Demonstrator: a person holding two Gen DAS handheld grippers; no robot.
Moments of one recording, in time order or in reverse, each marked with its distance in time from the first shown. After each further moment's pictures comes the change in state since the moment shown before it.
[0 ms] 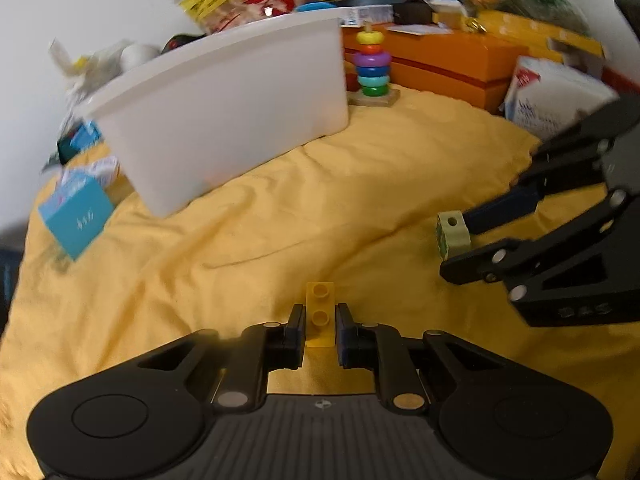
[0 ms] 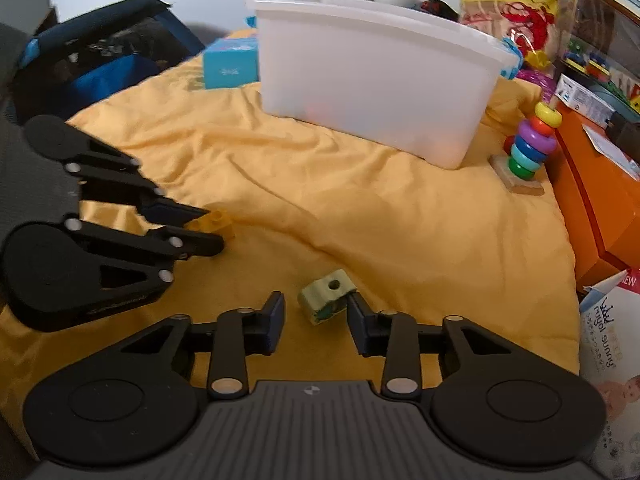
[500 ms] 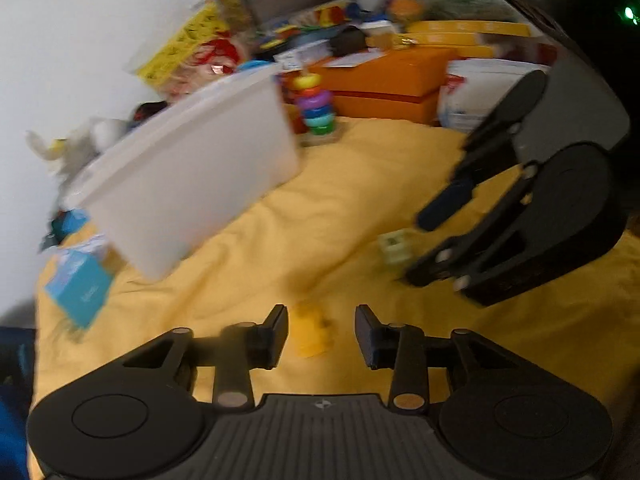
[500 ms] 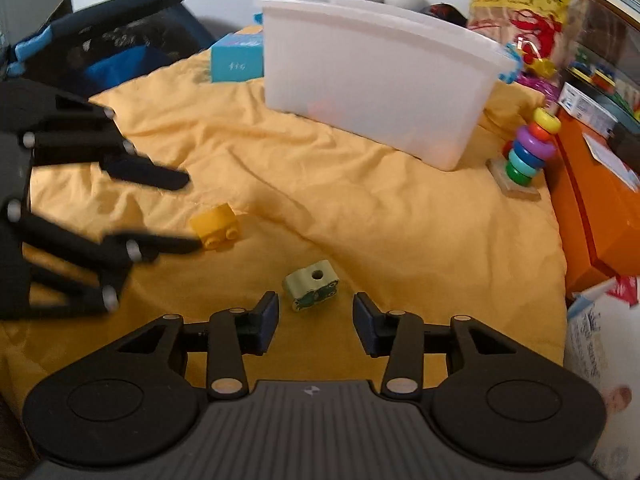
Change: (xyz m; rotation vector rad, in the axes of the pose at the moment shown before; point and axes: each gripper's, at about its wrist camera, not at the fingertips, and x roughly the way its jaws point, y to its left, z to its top) left arm -0.030 -0.039 0.001 0.224 -0.091 -0.010; right arm -0.012 -0.011 -0.007 -0.054 -0.012 0.027
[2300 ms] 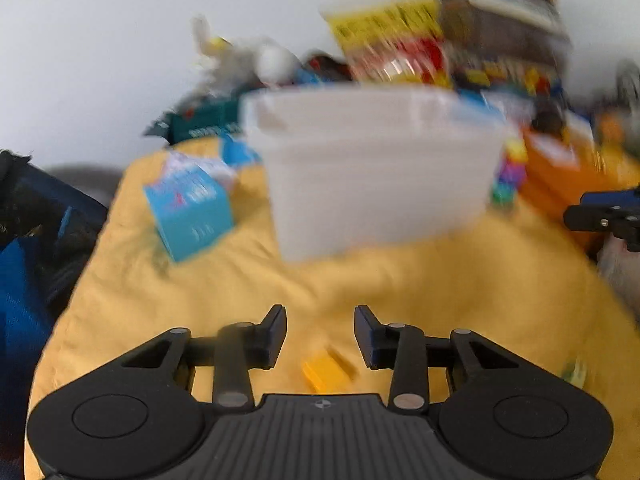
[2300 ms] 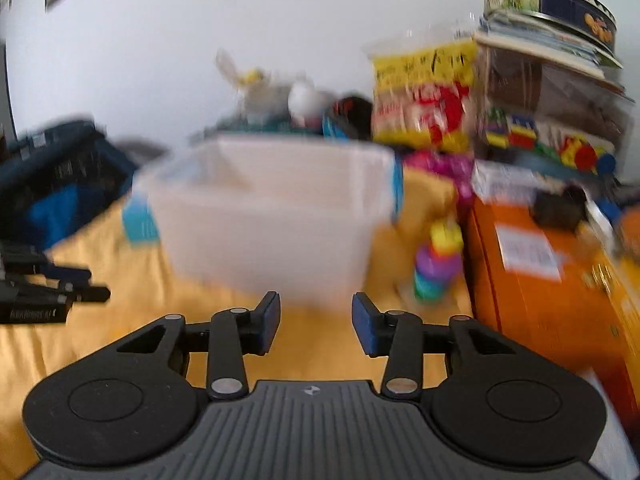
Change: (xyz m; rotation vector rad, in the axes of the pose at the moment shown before) left arm 0.012 0.115 0.007 -0.516 0.049 0.177; right arm -0.027 -0.074 0.068 0.173 -0.225 -0.103
